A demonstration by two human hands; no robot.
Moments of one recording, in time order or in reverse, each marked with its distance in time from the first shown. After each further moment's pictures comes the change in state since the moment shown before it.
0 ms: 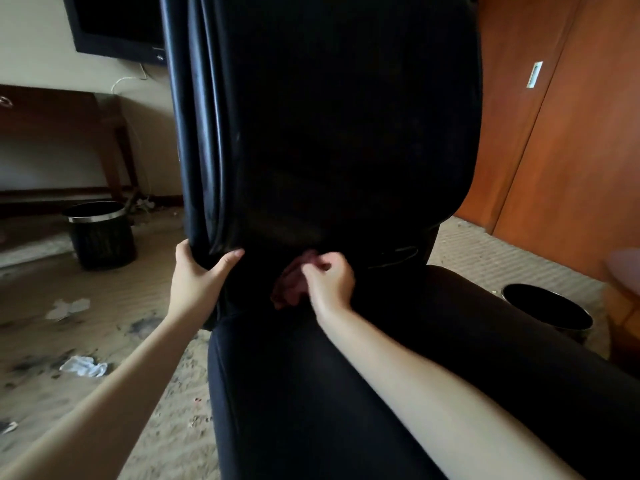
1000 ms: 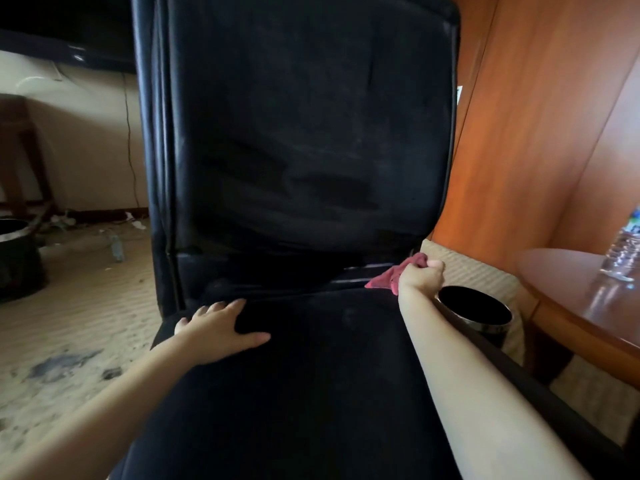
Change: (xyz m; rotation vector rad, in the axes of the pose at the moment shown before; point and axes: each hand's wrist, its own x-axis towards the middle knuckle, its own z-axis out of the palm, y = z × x) left_hand -0.031 0.014 0.095 0.916 -0.792 0.122; right_hand 0.144 0.037 -0.201 0.027 0.713 0.107
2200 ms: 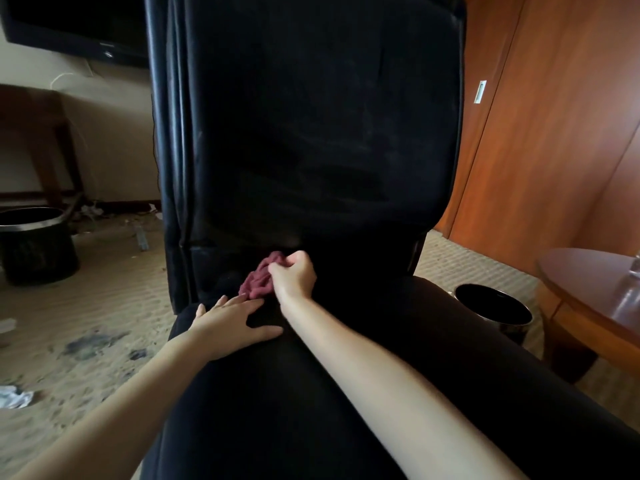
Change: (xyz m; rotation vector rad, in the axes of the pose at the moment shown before) left_hand -0.010 -0.019 0.011 0.009 -0.011 0.085; right_hand -0.201 -0.008 0.077 -0.079 -0.736 0.002
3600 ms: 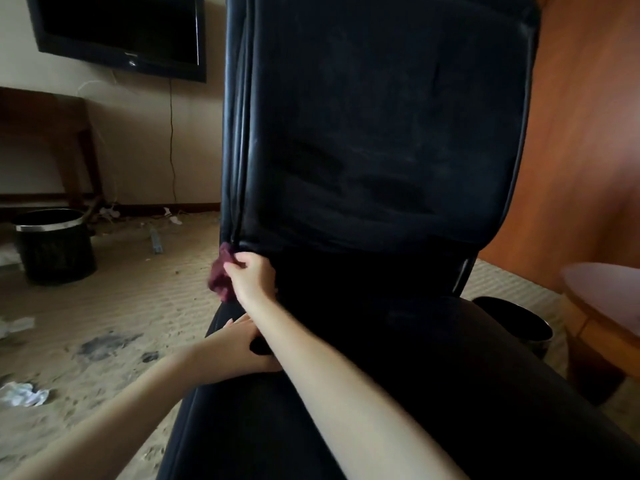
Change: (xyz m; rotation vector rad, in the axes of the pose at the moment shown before) left_hand -0.033 -0.013 -0.010 -0.293 -0.135 0.248; right_hand -0.026 -0.015 0.076 -0.066 -0.273 -0.162
